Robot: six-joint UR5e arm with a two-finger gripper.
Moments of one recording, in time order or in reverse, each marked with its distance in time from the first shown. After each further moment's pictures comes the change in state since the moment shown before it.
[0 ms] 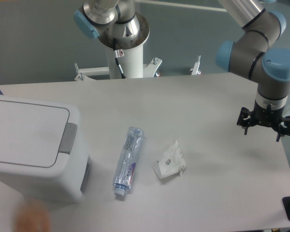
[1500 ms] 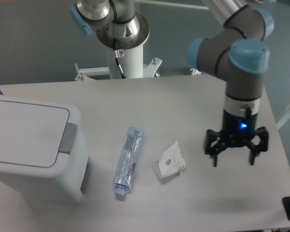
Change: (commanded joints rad) arm -0.274 0.162 0.057 0.052 -0.337 -0.813
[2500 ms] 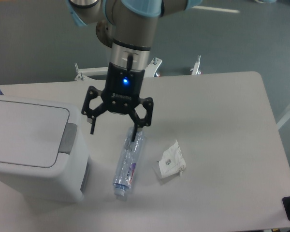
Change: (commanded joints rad) arm -0.210 0.240 -0.224 0.011 -0.086 -0.112
